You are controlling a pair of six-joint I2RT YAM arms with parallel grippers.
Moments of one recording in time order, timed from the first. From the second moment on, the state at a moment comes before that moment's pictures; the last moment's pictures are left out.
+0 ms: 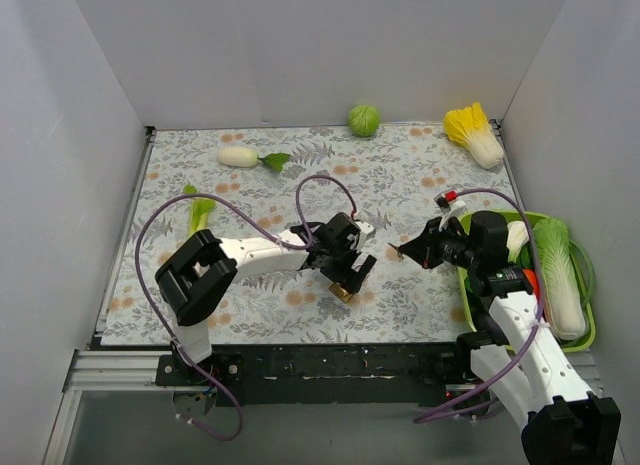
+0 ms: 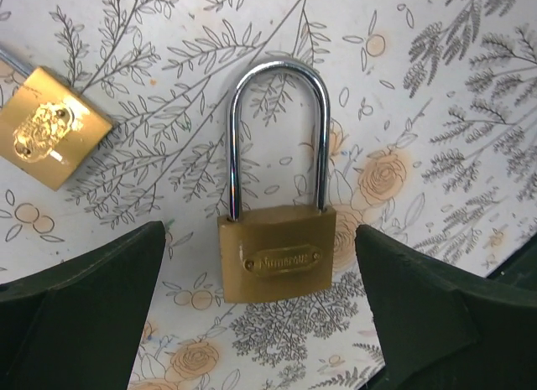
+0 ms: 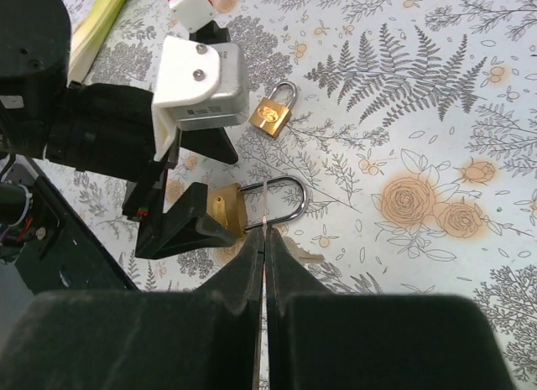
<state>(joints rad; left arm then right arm) -0.95 1.78 1.12 -0.34 0.13 -0.25 0.17 0.79 0.55 -0.25 -0.68 0.20</state>
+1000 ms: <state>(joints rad) -1.04 1.87 1.21 -0.34 -0.09 -0.43 0.17 0.64 0.48 -0.23 -0.61 0.20</state>
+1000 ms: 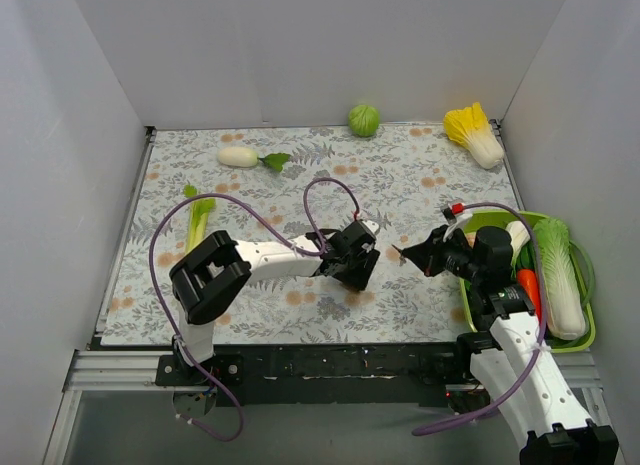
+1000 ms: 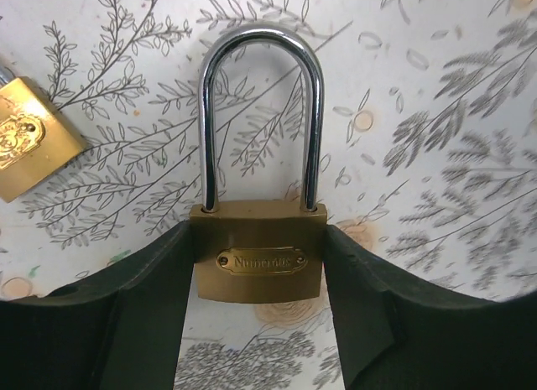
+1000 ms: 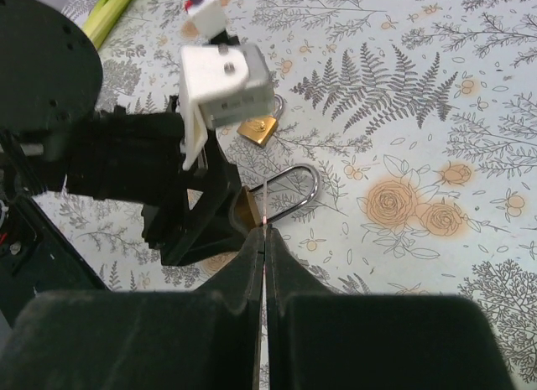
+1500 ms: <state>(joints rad) -0.79 1.76 0.97 0.12 0.11 -1.07 0.30 0.55 0.31 -0.03 -0.57 0.27</state>
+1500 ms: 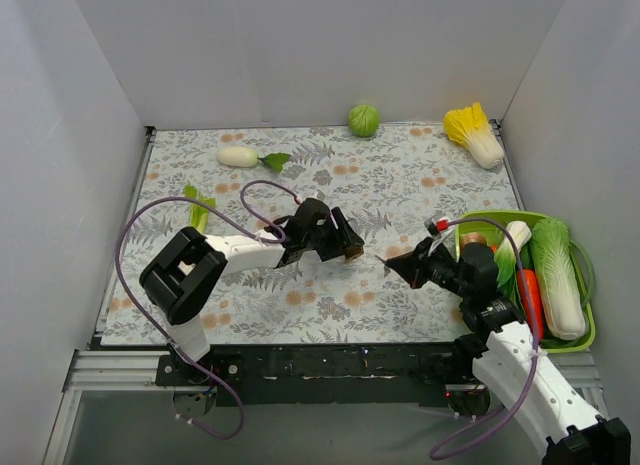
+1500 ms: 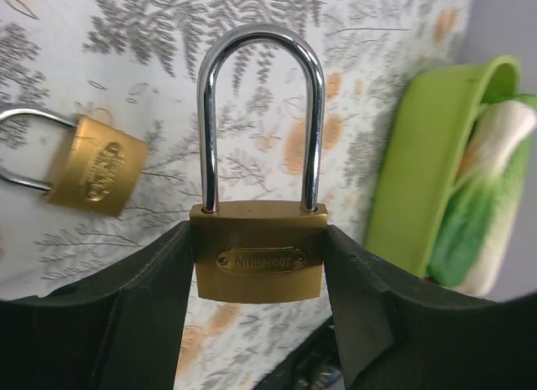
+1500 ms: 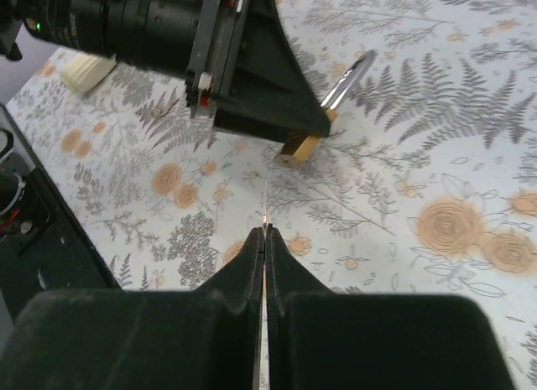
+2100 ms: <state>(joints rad) -0.79 1.58 0.71 0.49 0.13 -1.35 0.77 0.78 0.25 0.31 -0.09 0.29</state>
